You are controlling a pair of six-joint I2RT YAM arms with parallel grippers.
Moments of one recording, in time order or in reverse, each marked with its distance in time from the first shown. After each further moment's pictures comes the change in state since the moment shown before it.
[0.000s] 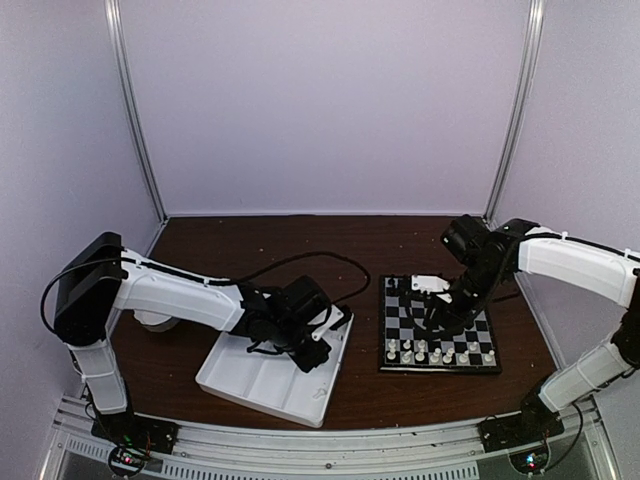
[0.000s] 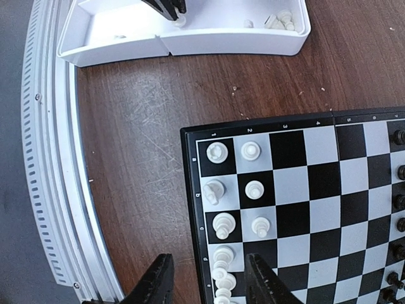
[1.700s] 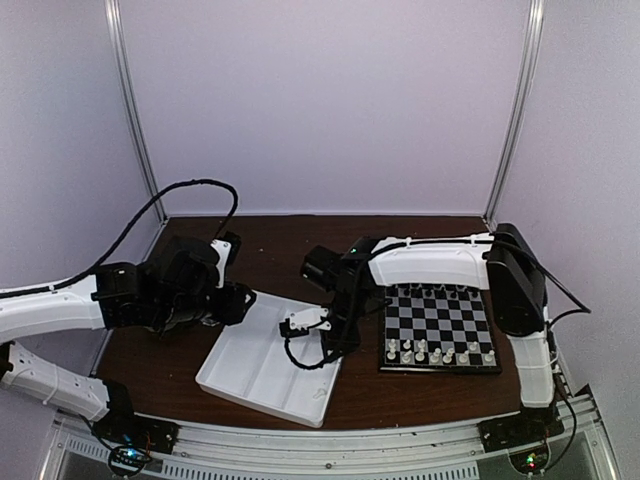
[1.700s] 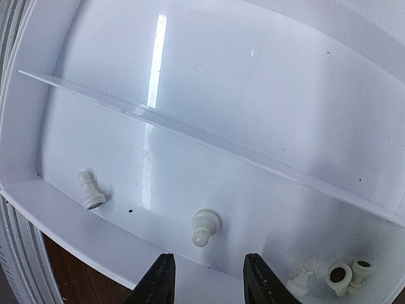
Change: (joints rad) left arm 0.098 -0.730 -0.268 -0.134 -0.430 -0.307; right arm 0.428 0.747 0.650 0.028 0.137 0.064
